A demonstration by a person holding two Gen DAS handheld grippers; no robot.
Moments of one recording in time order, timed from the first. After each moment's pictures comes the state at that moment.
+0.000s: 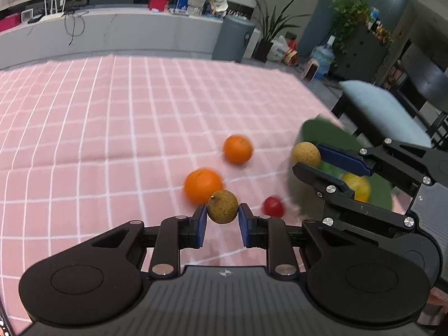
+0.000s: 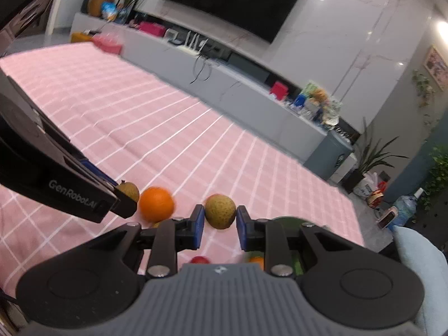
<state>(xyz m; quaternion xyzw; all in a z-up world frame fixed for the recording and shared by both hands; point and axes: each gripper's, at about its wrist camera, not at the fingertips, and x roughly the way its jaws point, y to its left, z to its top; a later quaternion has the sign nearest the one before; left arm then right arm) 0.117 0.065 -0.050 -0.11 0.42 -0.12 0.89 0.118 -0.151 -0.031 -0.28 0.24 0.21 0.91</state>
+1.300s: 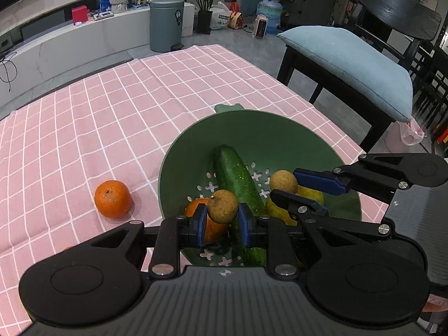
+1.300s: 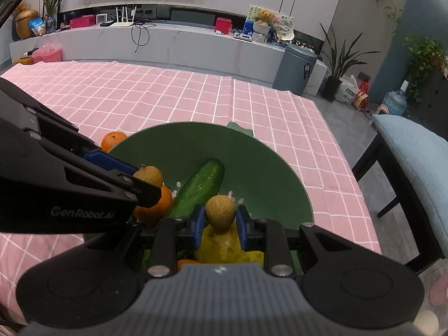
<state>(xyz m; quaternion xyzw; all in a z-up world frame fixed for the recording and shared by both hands) 0.195 -0.095 -0.058 0.02 0.45 -0.21 0.87 0.175 -0.285 -0.053 -0.15 0.38 0.13 0.91</state>
